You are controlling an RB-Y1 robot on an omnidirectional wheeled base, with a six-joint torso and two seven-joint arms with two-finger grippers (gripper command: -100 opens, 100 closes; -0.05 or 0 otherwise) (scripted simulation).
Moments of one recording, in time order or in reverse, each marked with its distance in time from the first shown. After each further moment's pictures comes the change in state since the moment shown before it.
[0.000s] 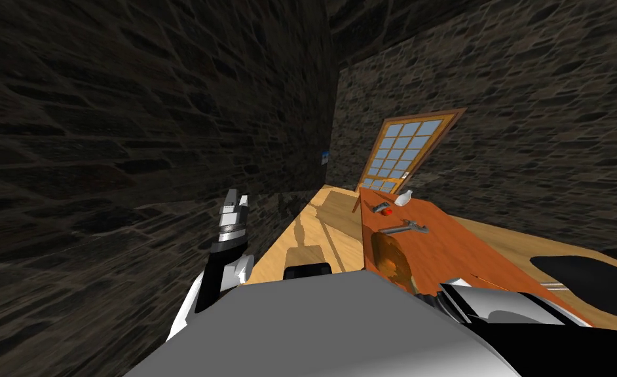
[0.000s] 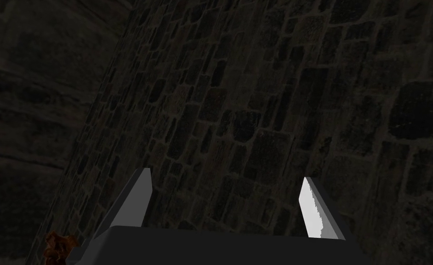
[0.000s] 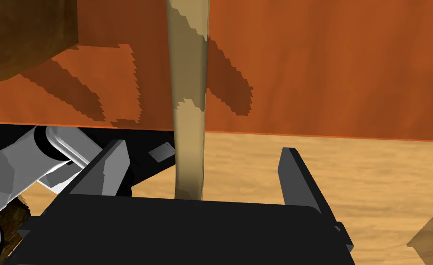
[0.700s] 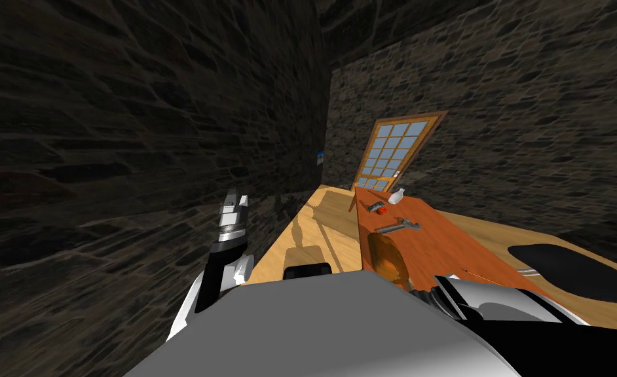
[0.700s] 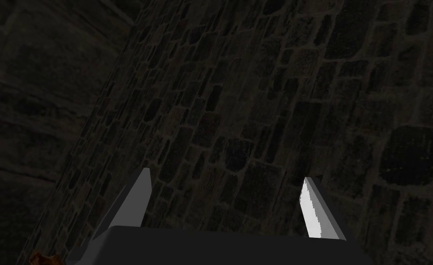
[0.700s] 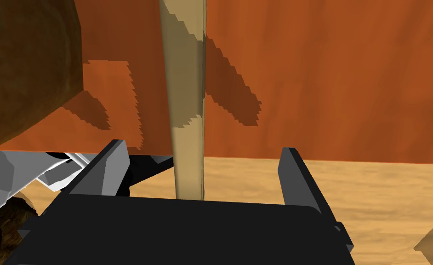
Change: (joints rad) left arm 0.000 0.000 0.000 0.000 0.000 0.000 0.000; right arm -0.043 0.010 -0.075 0.033 0.089 -0.011 0.041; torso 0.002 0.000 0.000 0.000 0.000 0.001
